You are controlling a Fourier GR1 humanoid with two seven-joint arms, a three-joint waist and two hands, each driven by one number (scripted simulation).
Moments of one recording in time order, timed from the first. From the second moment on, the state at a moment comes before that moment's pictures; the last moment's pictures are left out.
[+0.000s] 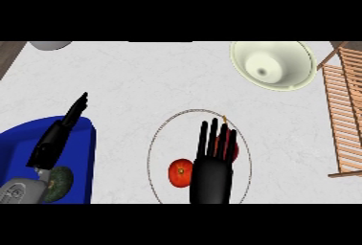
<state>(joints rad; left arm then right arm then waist) -0.13 0.47 -0.18 -1.35 0.02 0.05 -0.16 -0.21 -0.01 0.85 -1.50 1.68 0.05 1.14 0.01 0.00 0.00</state>
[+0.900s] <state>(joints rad) -0.11 0.42 -0.13 -1.37 -0.03 0.02 -0.15 -0.27 0.00 0.80 -1.40 1.70 -0.03 1.13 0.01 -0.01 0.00</state>
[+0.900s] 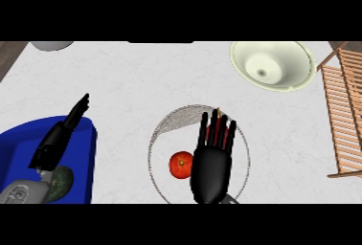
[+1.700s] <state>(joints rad) -0.12 0.40 -0.08 -1.35 -0.07 -0.03 -0.15 -0.33 0.00 0.75 -1.32 1.61 -0.09 1.08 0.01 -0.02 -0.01</state>
